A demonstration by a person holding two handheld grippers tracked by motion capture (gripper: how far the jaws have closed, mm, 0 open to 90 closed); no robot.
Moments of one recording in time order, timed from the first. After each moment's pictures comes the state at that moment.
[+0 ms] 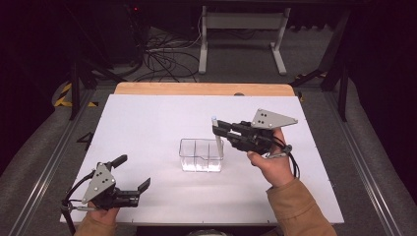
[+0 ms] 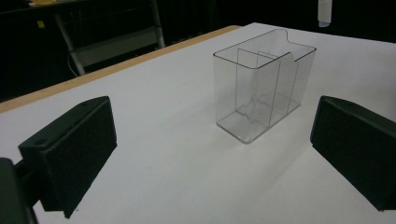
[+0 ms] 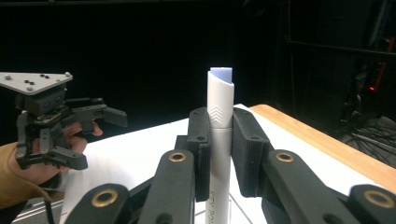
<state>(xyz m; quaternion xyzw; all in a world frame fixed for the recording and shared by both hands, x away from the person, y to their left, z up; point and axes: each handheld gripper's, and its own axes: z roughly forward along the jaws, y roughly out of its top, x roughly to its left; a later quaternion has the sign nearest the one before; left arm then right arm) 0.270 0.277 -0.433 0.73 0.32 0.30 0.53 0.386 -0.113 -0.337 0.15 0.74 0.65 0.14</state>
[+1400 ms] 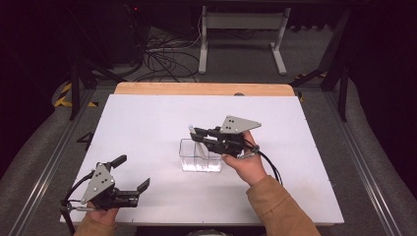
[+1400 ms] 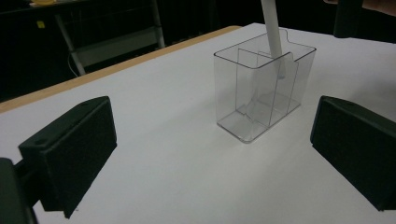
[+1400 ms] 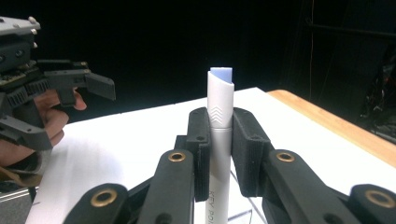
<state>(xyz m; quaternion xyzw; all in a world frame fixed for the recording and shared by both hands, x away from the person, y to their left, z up) 0.269 0.278 -0.433 0.73 0.32 0.30 0.53 0.410 -0.059 -0.385 0.13 0.76 0.62 0.13</state>
